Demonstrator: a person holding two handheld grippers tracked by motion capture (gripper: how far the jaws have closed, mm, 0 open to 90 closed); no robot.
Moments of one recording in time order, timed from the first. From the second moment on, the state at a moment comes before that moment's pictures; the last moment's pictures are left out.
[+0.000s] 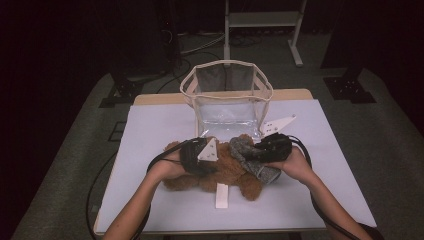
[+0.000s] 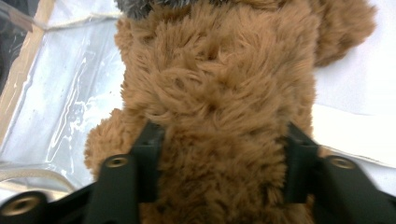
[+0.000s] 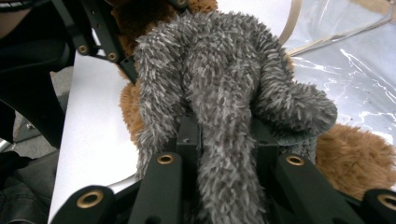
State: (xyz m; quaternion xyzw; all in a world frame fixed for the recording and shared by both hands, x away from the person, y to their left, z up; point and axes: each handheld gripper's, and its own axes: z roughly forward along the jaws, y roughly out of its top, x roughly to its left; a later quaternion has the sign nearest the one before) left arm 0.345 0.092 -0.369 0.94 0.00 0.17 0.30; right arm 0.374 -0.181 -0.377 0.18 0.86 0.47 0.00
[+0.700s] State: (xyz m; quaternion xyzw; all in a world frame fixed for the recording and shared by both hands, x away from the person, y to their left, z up) left arm 0.326 0.090 -0.360 0.93 -0.03 0.12 0.35; right arm 0.346 -0.195 -0.367 0.16 0.87 0.47 0.00
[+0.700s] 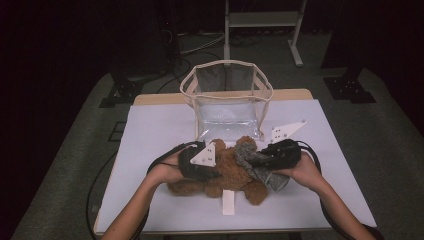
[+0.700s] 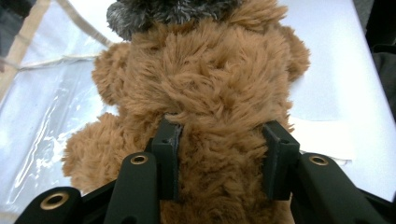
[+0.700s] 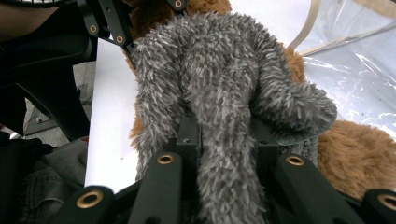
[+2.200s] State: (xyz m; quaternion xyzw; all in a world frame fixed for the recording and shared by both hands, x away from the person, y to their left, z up) left arm 0.327 0.026 -0.353 0.91 -0.04 0.13 0.39; right arm 0.345 -0.246 -0.398 0.22 0.83 0.51 -0.01
